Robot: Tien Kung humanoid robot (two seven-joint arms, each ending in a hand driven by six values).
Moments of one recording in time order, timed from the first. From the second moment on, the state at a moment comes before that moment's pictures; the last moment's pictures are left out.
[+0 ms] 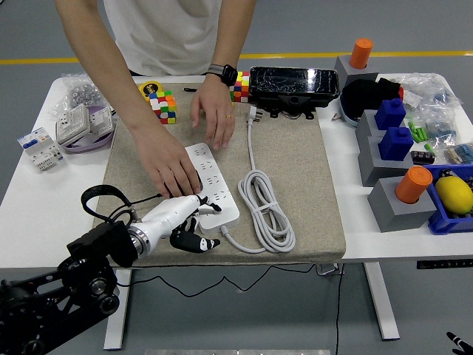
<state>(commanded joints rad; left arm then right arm) -0.38 0.38 -0.60 -1.56 1.72 0.10 0.42 0.03 -0.30 1.06 0.41 -0.60 -0.04 -0.12</state>
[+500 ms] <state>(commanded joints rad) -0.38 0.37 -0.59 -1.54 1.72 0.06 0.47 0.03 -0.30 1.07 0.41 -0.60 -0.04 -0.12</state>
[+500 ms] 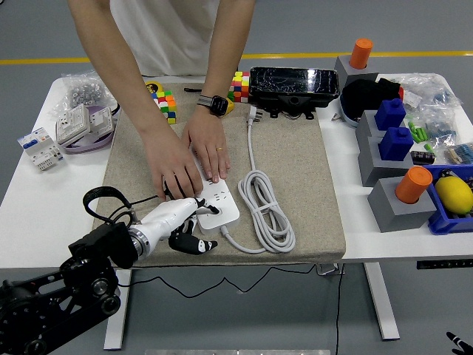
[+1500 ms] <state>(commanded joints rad) -0.33 0.38 -0.71 -1.56 1.56 0.19 0.27 0.03 -0.30 1.06 0.41 -0.60 -0.04 -0.12</state>
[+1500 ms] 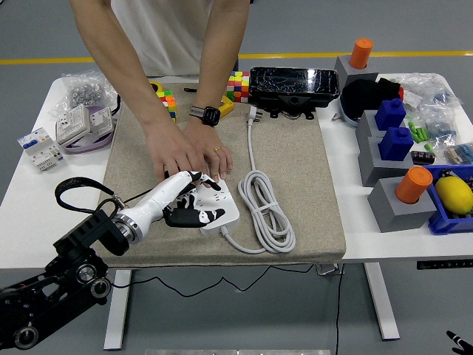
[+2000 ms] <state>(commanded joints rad) -0.33 0.38 -0.70 -1.56 1.56 0.19 0.28 0.03 -0.30 1.06 0.41 -0.60 -0.04 -0.12</state>
